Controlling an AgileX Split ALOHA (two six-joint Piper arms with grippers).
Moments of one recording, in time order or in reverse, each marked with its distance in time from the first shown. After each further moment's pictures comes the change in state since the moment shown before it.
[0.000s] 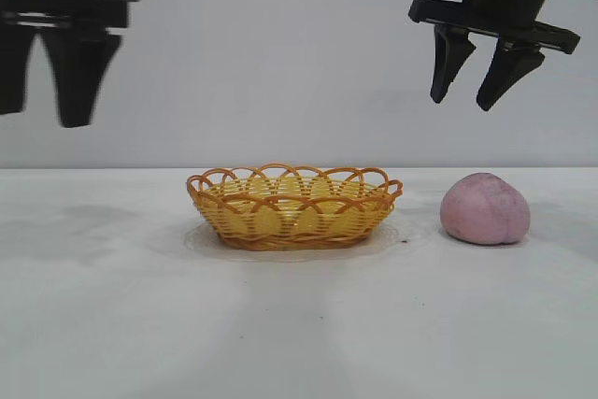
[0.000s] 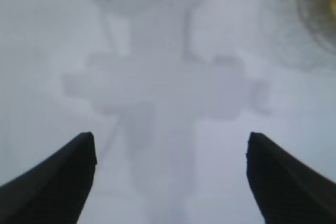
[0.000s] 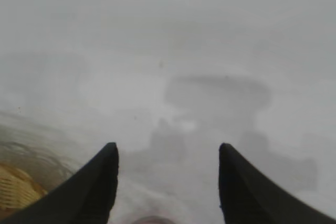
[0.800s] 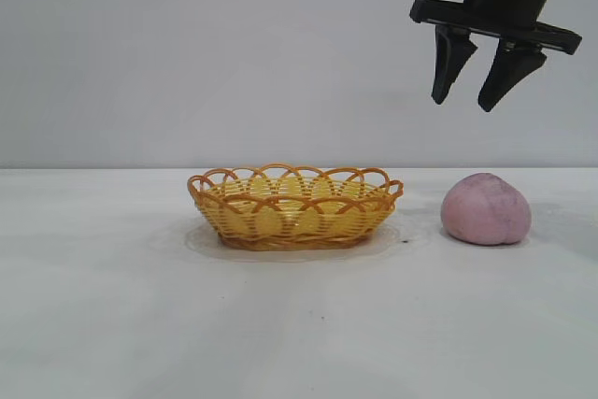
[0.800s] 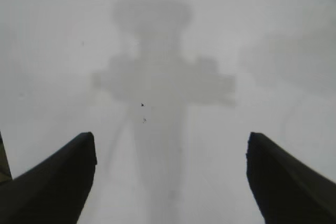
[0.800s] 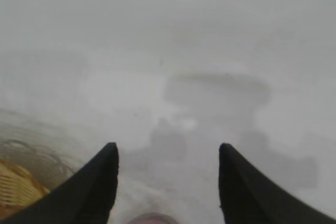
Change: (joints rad) left arm 0.233 -0.448 0.002 -0.021 0.108 -0.002; right arm 0.000 0.000 0.000 0.000 0.010 0.000
